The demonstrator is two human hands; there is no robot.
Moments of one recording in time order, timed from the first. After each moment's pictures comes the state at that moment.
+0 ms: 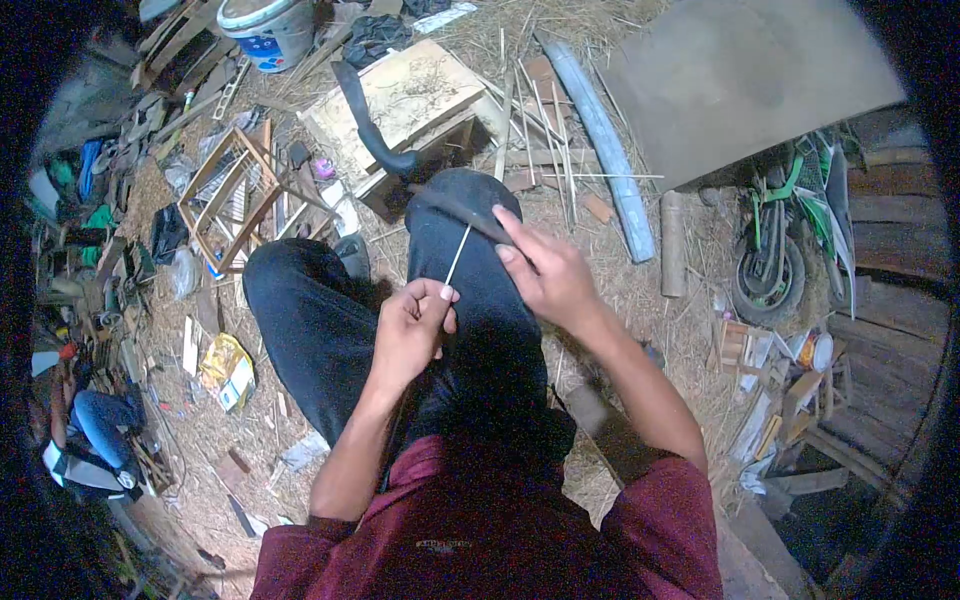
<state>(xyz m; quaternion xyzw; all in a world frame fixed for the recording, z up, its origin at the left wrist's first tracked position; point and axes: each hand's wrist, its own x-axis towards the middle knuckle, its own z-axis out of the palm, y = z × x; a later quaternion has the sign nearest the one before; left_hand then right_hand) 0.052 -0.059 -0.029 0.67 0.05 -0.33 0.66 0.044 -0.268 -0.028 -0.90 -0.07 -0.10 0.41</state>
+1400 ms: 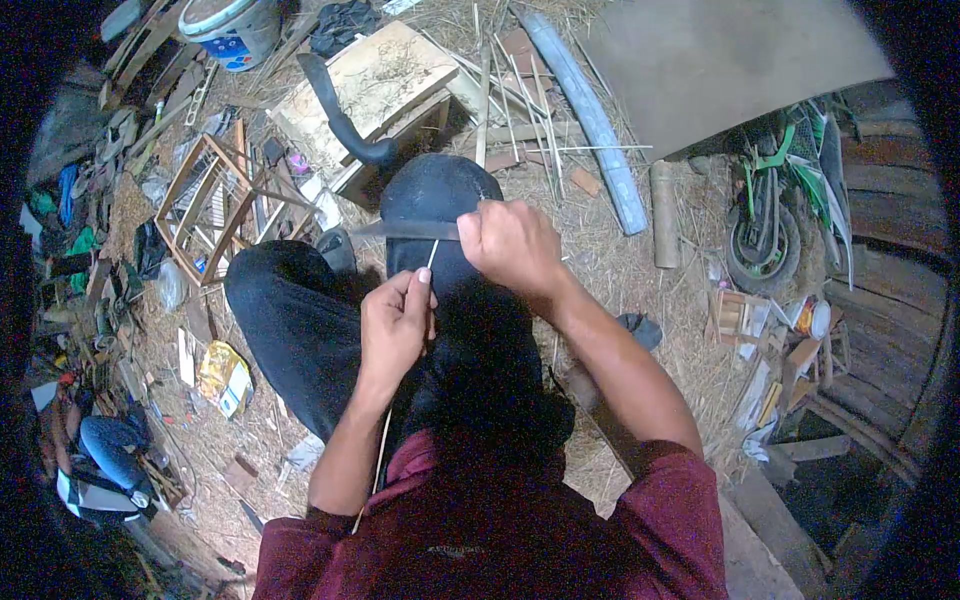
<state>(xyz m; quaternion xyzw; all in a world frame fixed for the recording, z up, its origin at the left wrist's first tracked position) 0.063 -0.065 -0.028 0.76 0.02 -0.29 0.58 0.080 -0.250 -0.041 -0.96 0.11 0.04 0.26</state>
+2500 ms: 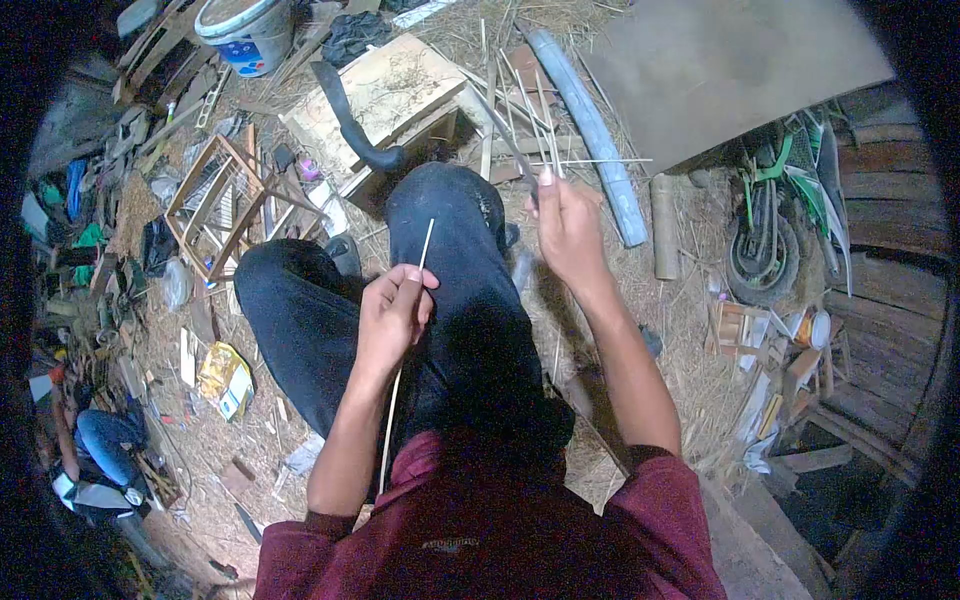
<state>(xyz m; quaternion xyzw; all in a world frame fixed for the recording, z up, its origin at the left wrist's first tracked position) 0.068 -0.053 -0.031 0.63 0.07 -0.34 0.70 0.062 -0.293 -0.037 -0.86 0.16 -0.11 0.48</state>
